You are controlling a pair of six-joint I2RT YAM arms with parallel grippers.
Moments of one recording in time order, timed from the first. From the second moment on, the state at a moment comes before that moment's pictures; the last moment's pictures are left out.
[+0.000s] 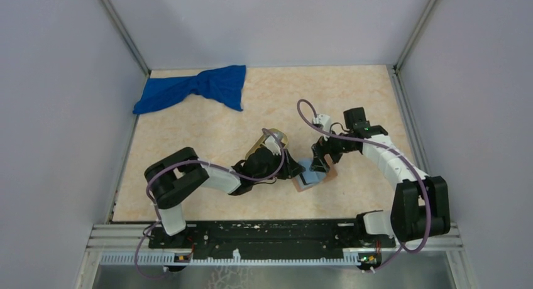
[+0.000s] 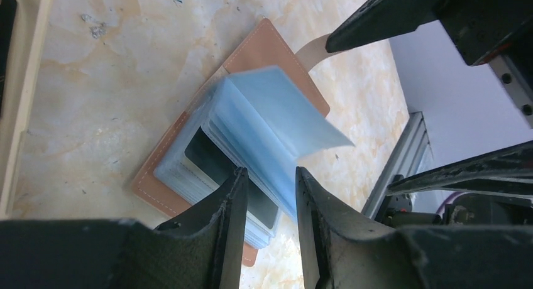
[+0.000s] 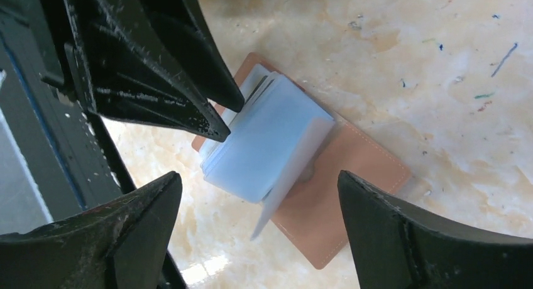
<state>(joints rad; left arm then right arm) -1.02 1.81 0.71 0.77 -0.02 -0.88 0.18 1.31 0.87 -0.69 -0.73 -0.55</state>
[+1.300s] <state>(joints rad) -0.99 1.70 0.62 0.82 0.05 -0.84 0.18 1.33 0.77 -0.51 -0.37 -0.48</state>
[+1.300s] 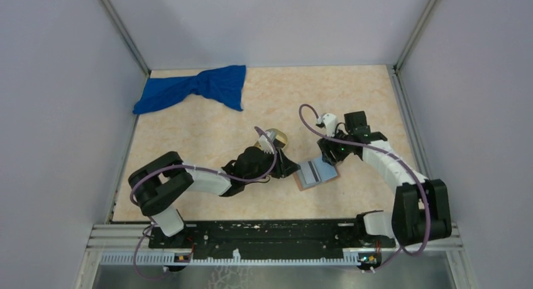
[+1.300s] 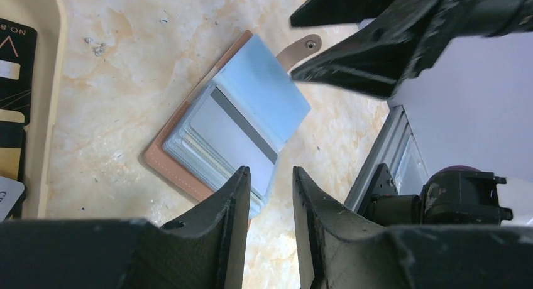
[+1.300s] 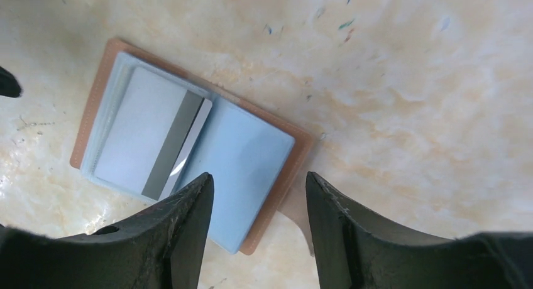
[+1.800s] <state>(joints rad) -0.99 1.44 0.54 0.71 -0.06 -0.63 0.20 1.46 0.82 -0.59 -0.55 -0.56</state>
